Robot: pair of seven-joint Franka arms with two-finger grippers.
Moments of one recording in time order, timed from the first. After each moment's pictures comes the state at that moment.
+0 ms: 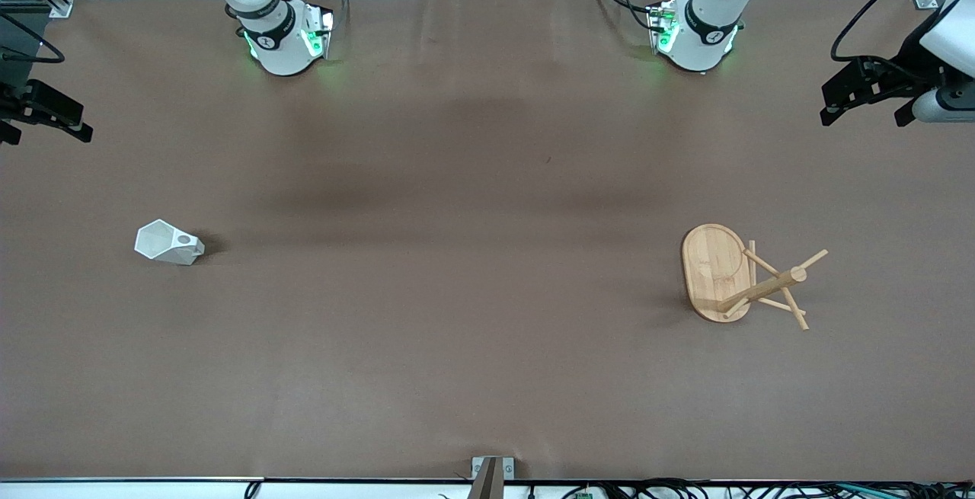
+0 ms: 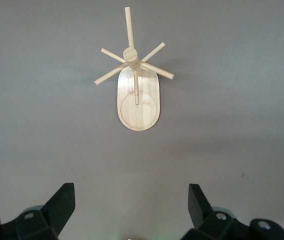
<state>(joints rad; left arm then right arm) 0.02 -0.06 -0.12 -1.53 0.00 1.49 -0.07 0.01 -0.01 -0.07 -1.49 0.00 1.45 -0.09</state>
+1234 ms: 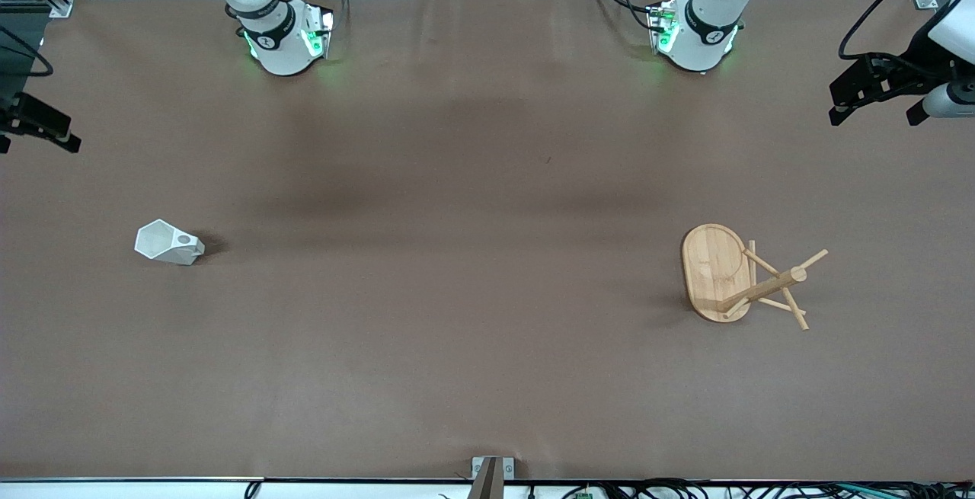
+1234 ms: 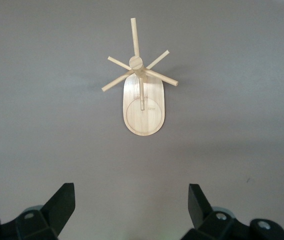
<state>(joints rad) 0.02 -0.06 -0.13 -1.51 0.03 1.49 -0.07 -0.05 0.00 -0.09 -1.56 0.00 1.55 -0.13</state>
